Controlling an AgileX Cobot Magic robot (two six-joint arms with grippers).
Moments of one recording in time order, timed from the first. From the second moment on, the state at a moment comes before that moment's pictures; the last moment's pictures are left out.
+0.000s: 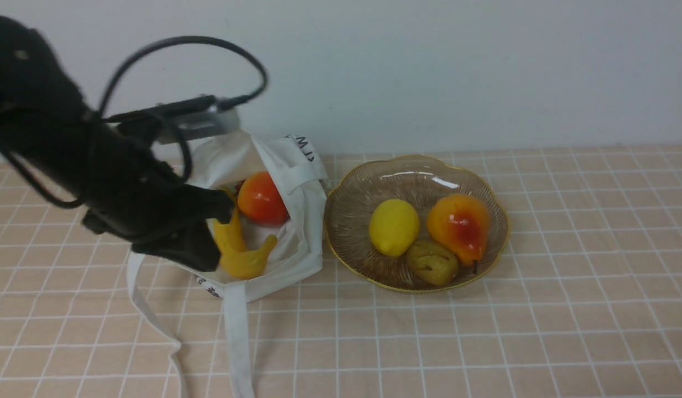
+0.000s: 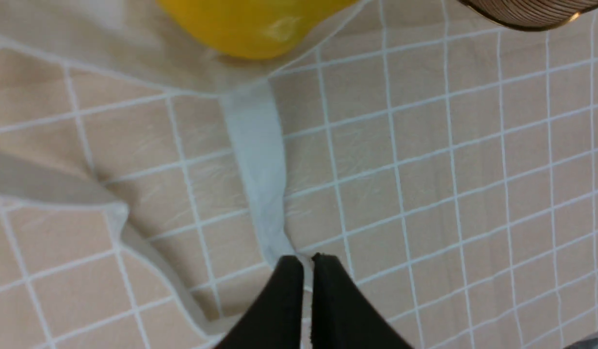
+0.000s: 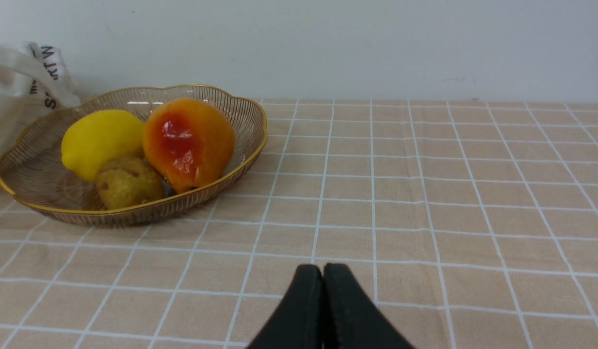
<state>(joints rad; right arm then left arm) 0.10 -0.01 0.03 -0.01 0.36 0.02 -0.22 1.61 -1.29 -0.36 1.15 0.15</state>
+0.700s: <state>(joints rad) 0.10 -0.01 0.03 -0.01 0.36 0.02 -0.45 1.80 -1.42 0.05 0.91 -0.01</state>
